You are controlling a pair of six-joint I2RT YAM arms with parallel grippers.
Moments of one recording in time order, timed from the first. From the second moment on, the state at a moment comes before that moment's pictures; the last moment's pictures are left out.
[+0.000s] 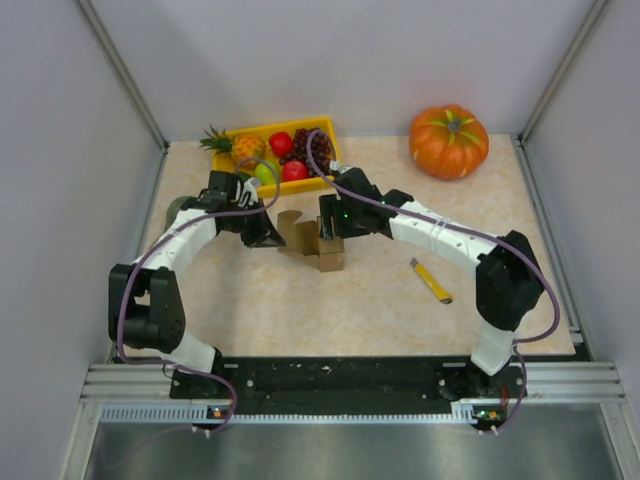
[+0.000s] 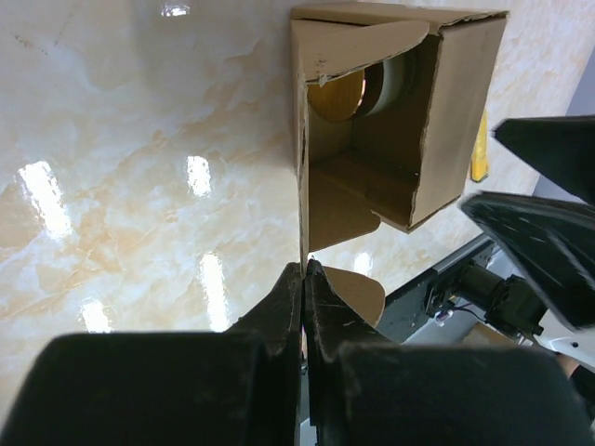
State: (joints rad) left arm -0.14 1.54 1.11 -0.61 0.59 -0.46; right arm 0.77 1.75 1.45 -0.51 0.05 0.50
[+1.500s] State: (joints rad) left arm -0.14 1.43 1.27 -0.79 0.63 -0.41; right arm 0.77 1.67 1.30 -0.52 0.26 0.49
